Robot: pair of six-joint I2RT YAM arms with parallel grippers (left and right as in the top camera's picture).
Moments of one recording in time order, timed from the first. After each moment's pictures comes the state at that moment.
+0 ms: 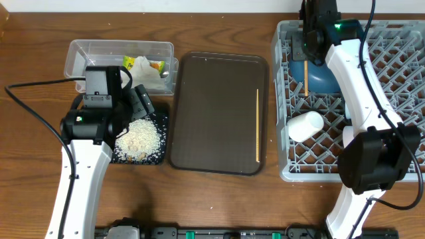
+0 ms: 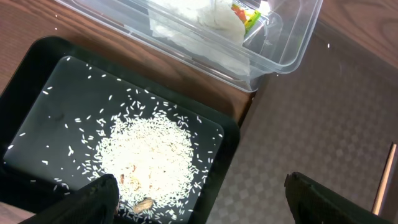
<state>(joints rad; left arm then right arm) -0.02 1.26 1.15 -0.89 -0.03 -0.44 0.16 2.01 1.91 -0.96 0.13 0.09</state>
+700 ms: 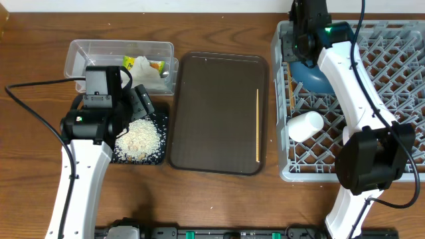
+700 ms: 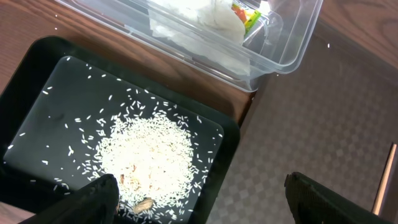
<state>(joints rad) -0.02 1.26 1.15 -0.89 -0.03 -0.44 0.20 2.01 1.88 -0.91 0.10 0.11</state>
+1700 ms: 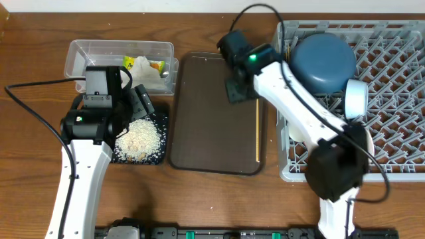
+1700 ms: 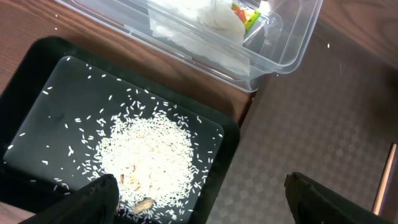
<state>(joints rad) -0.02 1.26 1.15 -0.89 -0.04 -0.44 0.57 2.08 1.86 -1.17 0.13 0.39</state>
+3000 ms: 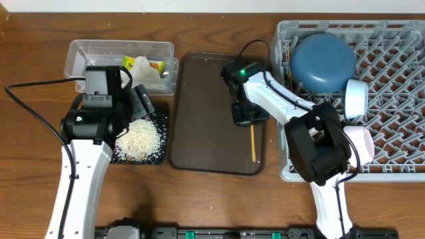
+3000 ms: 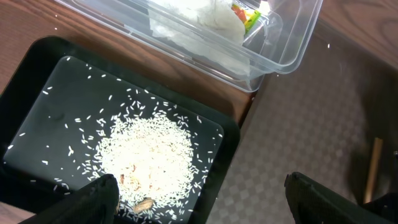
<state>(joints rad) -0.02 1.26 1.15 -0.89 -0.03 -0.44 0.55 2.24 1.68 -1.14 0.06 0.45</state>
